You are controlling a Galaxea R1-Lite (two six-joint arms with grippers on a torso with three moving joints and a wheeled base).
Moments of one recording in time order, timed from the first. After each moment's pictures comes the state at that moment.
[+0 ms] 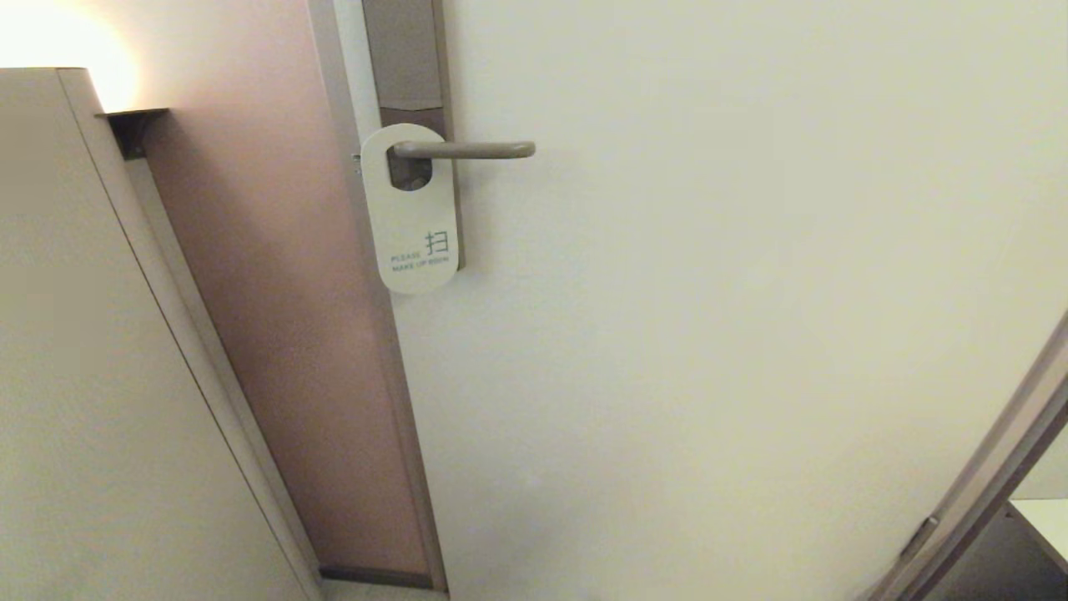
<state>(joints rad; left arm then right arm) 0.00 0.00 -0.01 0.01 -0.03 0.06 0.00 0.00 0.00 0.00 0.00 -0.01</state>
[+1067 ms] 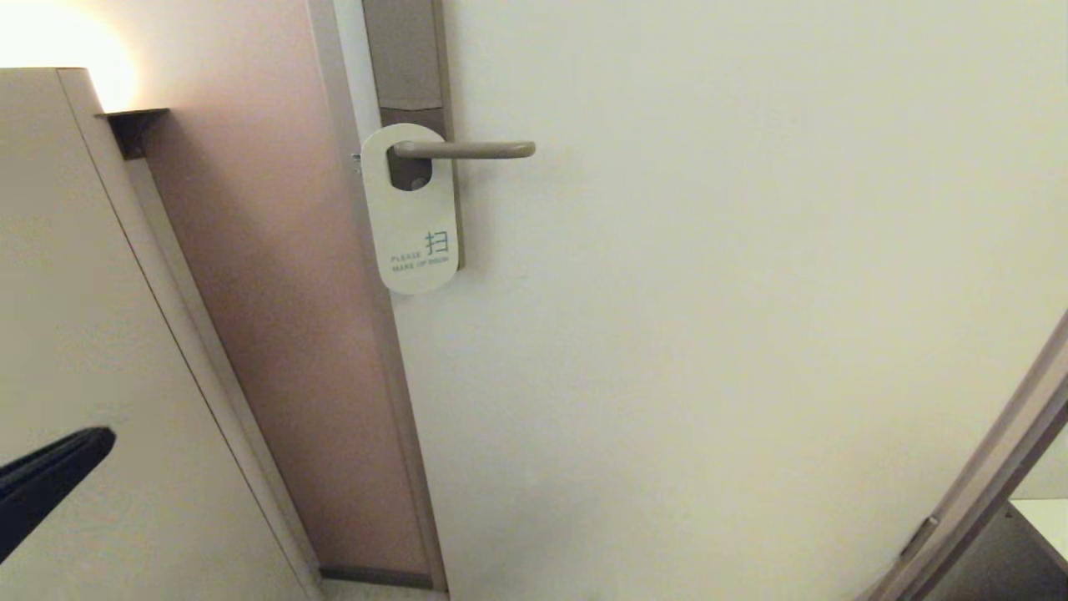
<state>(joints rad) -0.16 0.71 -0.36 -0.32 -0.18 0.05 0.00 0.00 0.00 0.00 0.00 -0.01</state>
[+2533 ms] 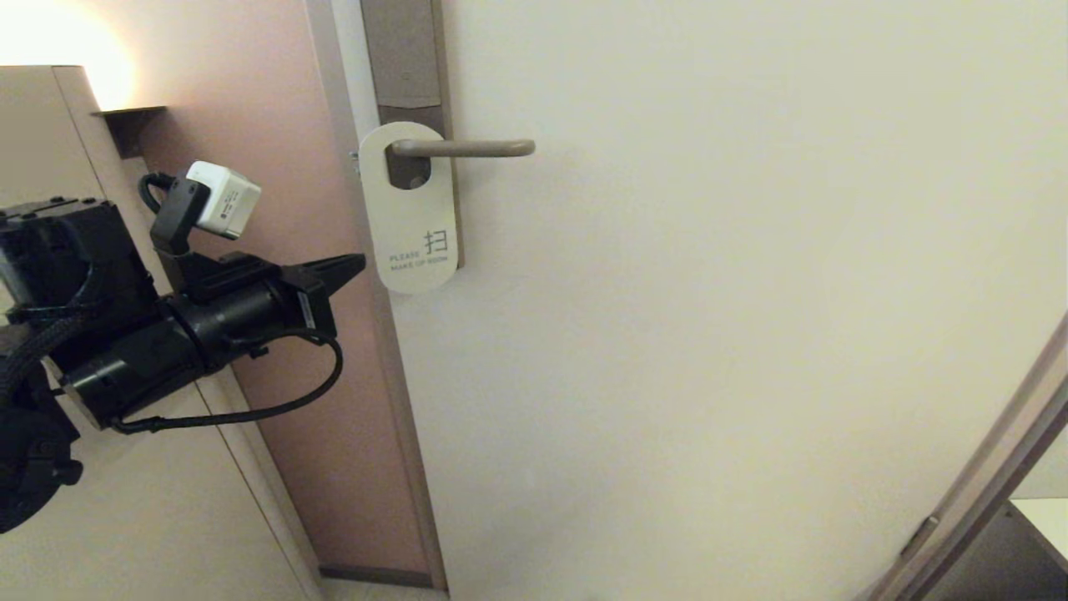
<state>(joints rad) -0.23 1.55 -0.71 -0.80 -0.26 0.06 0.00 0.00 0.00 0.00 0.00 -0.01</state>
